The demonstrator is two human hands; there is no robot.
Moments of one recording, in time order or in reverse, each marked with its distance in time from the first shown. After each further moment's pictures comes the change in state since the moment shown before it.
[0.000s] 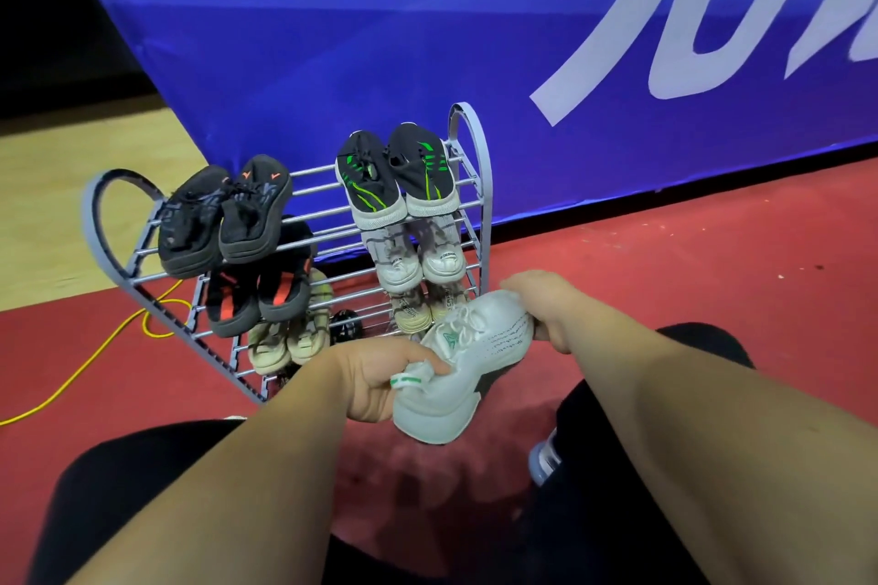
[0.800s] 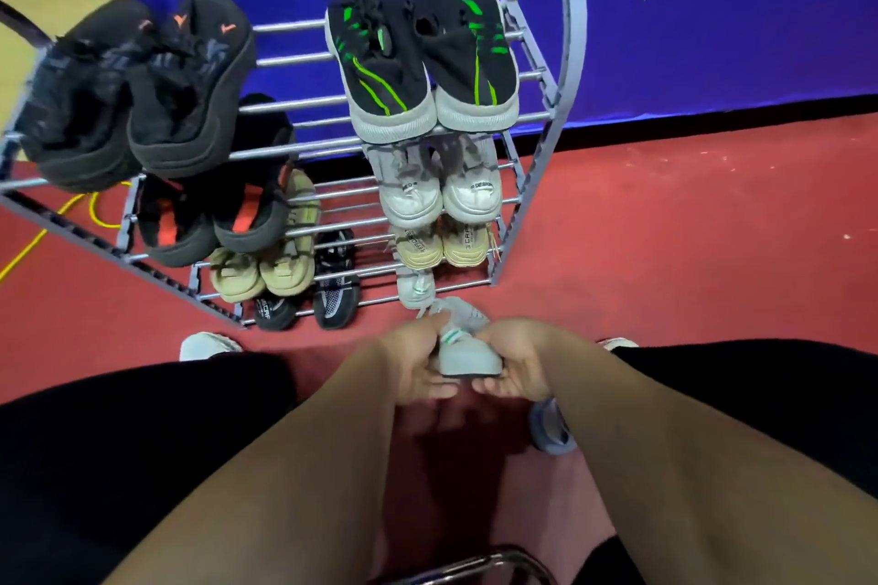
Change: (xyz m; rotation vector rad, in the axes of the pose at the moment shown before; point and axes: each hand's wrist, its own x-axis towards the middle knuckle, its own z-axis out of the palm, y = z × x) left_hand 0.148 -0.029 -0.043 -0.276 0.377 -0.156; right_hand 0.091 0.096 0.097 -0.194 -0.419 0.605
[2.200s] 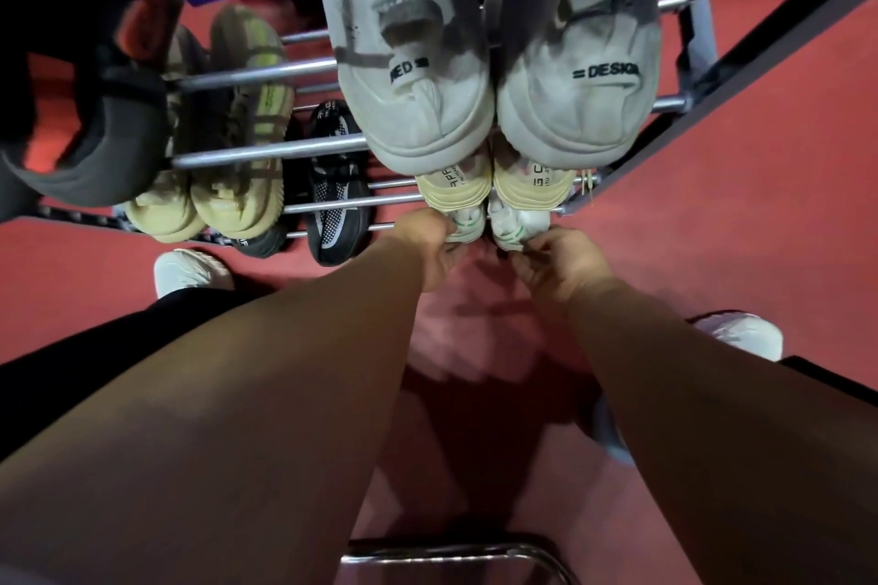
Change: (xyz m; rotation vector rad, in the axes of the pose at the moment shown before) left_hand 0.204 0.070 -0.030 -0.501 0.236 0.029; right_hand 0.252 -0.041 -0.044 0.908 0.126 -0.060
